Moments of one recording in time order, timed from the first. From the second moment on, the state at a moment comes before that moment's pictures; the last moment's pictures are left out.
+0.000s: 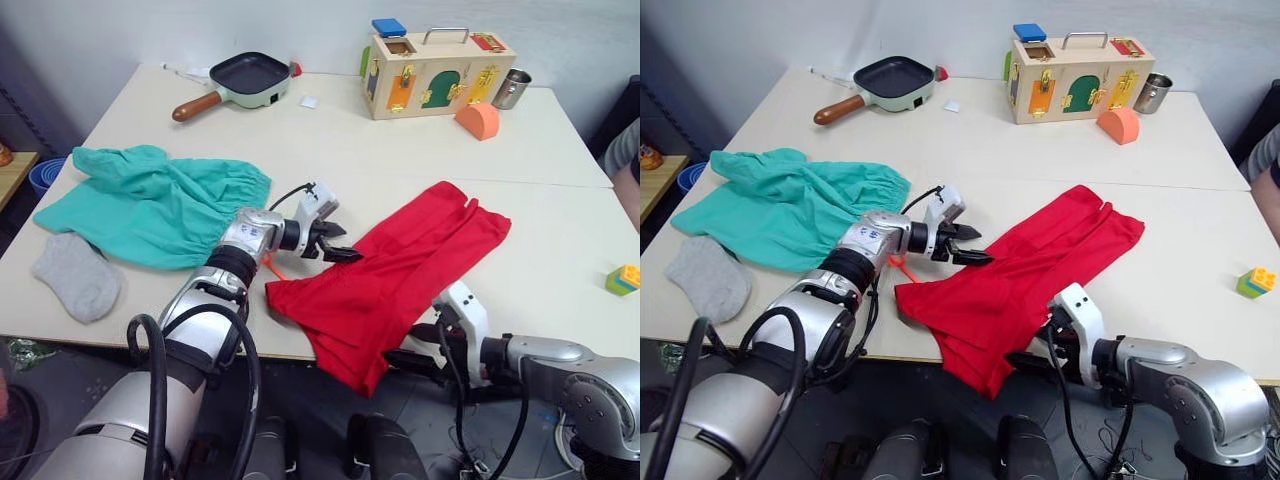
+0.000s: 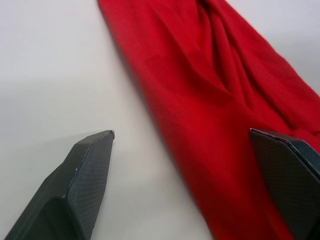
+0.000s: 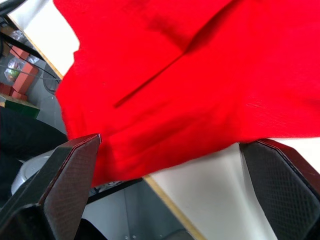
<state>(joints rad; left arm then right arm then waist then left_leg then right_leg) -1.21 0.16 -0.14 1.24 -0.07 0.20 -1.00 -0.10 -0.55 -0.21 -0.71 0.72 1.44 0.57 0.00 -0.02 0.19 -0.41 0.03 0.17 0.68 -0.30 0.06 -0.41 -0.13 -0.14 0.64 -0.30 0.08</state>
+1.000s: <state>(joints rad) -1.14 0.10 0.05 1.22 -0.09 0.25 -0.90 -0.14 -0.72 -0.12 -0.59 0.73 1.32 0.57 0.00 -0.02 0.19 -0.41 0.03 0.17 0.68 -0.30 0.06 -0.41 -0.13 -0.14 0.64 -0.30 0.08</state>
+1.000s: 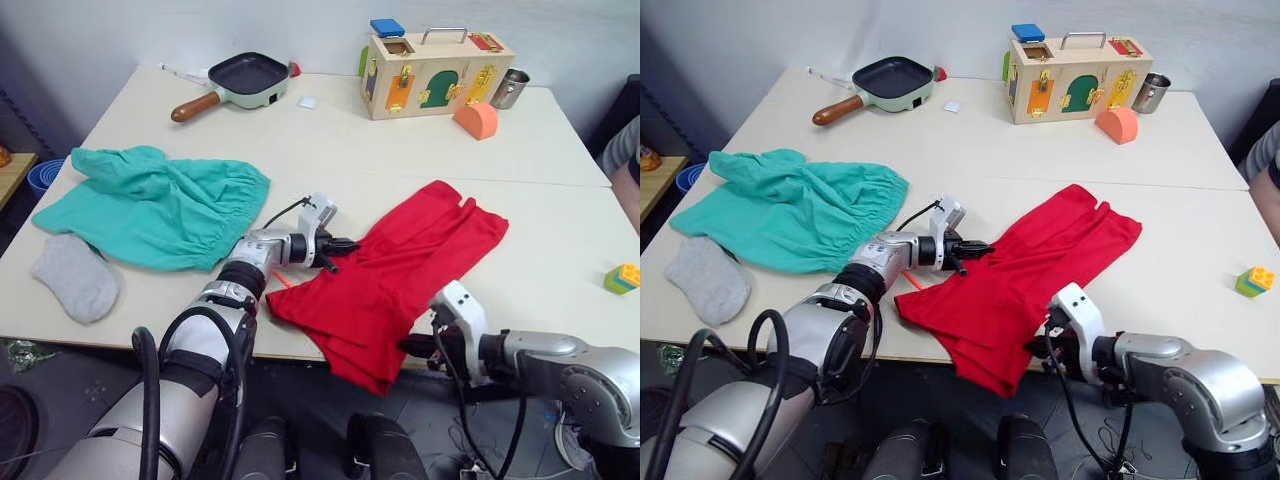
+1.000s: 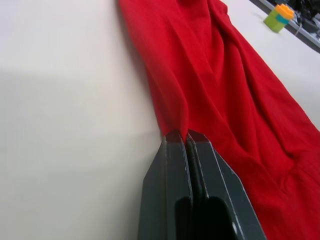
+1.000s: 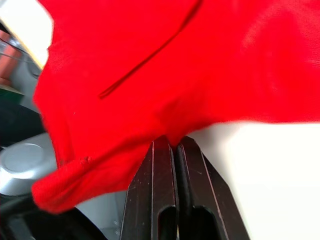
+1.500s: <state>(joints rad) -0.78 0.15 0.12 0.48 -0.19 0.59 -0.59 -0.35 -0.95 0.07 -0.16 0.53 0.94 0.89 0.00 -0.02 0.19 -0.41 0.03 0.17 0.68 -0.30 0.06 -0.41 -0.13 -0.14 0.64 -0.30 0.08</state>
